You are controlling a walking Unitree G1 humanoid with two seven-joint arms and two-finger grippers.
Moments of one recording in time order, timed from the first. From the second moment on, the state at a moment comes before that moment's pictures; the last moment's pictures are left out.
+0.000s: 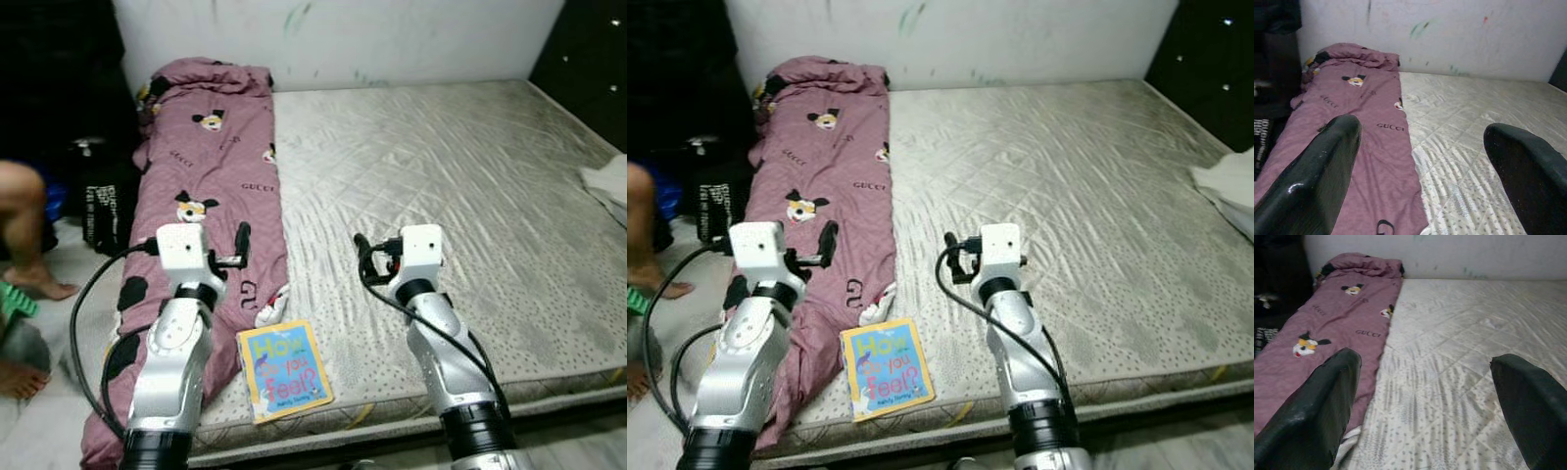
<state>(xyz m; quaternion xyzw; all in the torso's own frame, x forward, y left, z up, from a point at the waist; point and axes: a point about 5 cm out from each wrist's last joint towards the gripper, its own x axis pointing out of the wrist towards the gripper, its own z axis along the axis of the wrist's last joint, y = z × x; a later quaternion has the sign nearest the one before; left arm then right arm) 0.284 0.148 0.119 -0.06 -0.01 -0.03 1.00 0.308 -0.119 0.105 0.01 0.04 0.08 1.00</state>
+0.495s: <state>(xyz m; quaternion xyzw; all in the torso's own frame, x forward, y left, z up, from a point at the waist) 0.272 0.142 0.109 -0.05 0.02 -0.04 1.00 0.289 -0.126 0.098 0.01 0.04 0.07 1.00</state>
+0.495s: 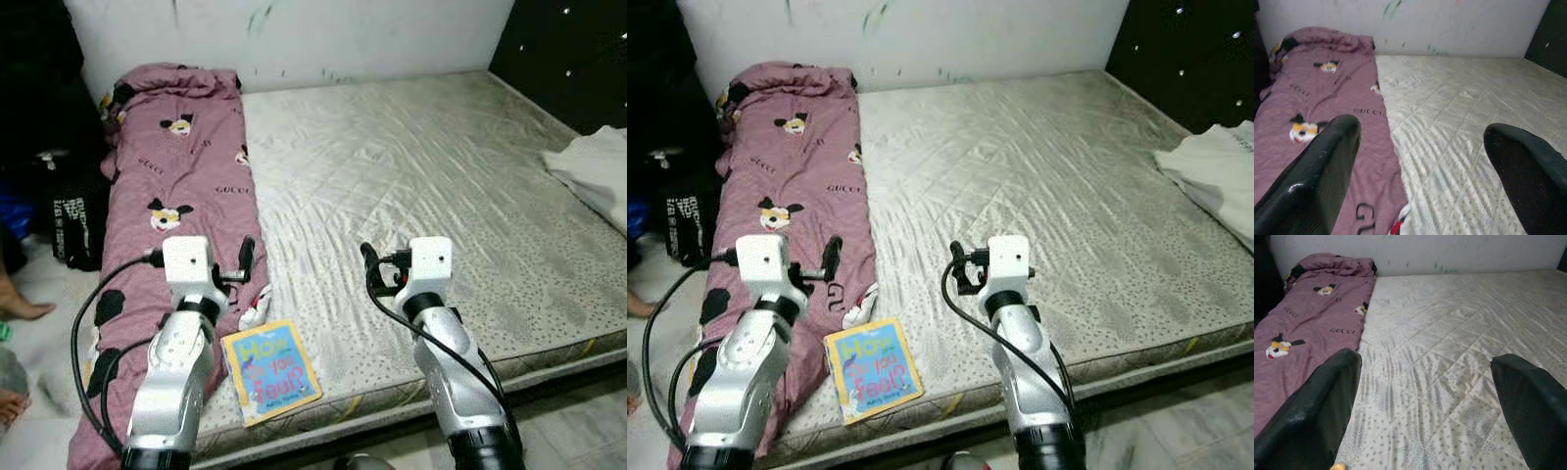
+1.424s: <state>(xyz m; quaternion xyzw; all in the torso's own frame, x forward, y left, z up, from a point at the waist) 0.274 0.141 0.116 -0.05 0.02 -0.04 1.00 0.287 -0.122 0.100 0.00 0.05 0.08 1.00</state>
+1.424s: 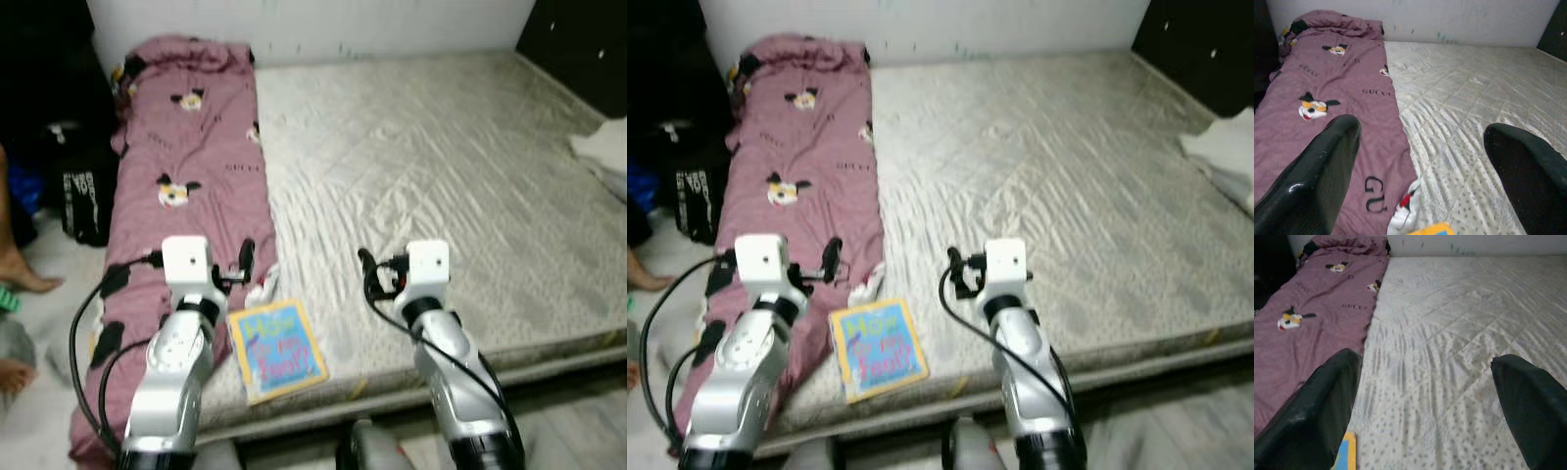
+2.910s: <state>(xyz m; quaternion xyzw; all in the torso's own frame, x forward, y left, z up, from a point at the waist) 0.287 0.167 0.098 -0.08 0.05 0.06 0.99 0.287 -0.126 0.096 -0.01 0.06 0.10 0.99</state>
